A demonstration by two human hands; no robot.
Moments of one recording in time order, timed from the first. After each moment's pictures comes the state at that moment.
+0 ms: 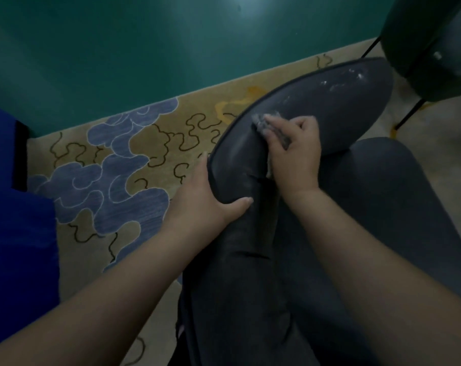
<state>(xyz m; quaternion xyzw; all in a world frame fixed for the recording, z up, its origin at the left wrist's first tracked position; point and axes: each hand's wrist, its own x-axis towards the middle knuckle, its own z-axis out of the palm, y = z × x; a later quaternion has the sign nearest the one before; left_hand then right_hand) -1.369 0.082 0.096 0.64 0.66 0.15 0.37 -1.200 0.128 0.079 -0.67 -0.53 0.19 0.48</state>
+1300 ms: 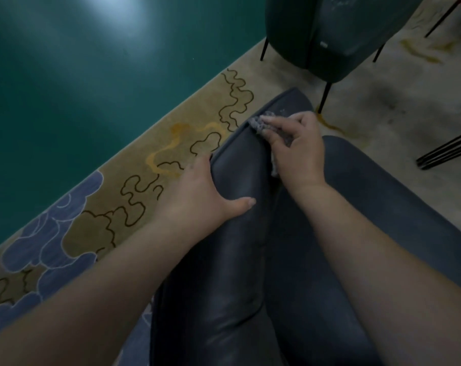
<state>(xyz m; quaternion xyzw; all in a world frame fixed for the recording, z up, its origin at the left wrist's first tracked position) -1.246 0.278 0.093 0.82 0.50 0.00 0.29 -1.073 0.238 0.056 -0.77 -0.39 0.07 0.50</state>
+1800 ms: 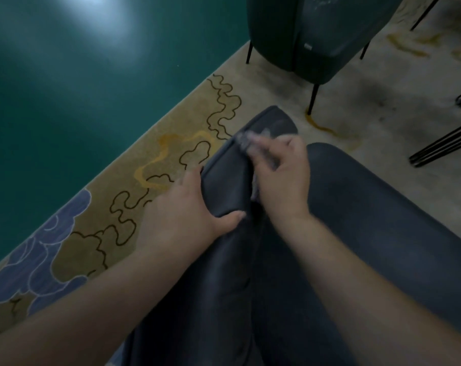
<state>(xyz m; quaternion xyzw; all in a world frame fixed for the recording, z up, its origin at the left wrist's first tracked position) -1.209 0.296 0.084 0.86 0.47 0.00 0.18 -1.061 0.244 0.042 -0.75 -0.32 0.08 0.57</state>
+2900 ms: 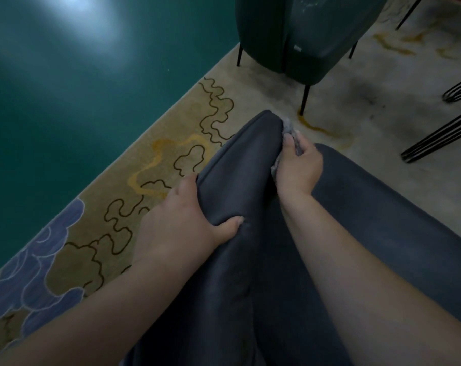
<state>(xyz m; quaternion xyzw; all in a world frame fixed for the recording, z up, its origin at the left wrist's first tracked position) -1.210 0.298 0.081 0.86 0.48 -0.01 0.17 -1.018 0.265 0.014 -0.76 -0.03 0.12 0.64</state>
